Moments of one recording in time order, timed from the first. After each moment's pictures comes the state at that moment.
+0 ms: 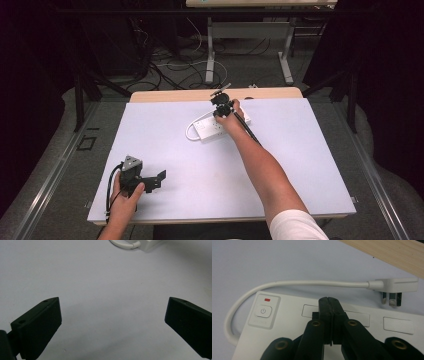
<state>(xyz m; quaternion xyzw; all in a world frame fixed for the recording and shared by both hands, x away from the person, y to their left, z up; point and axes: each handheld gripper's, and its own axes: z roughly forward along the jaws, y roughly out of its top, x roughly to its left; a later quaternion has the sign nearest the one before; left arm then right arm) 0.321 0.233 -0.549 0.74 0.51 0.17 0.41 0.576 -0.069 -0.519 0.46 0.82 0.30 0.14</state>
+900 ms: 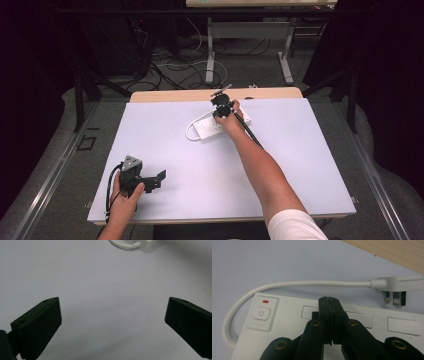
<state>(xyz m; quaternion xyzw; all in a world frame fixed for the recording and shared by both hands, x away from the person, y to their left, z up) 0.321 0.234 -0.549 0.73 0.51 0.17 0.41 0.578 -0.069 -0.522 0.46 0.82 0.31 0.13</state>
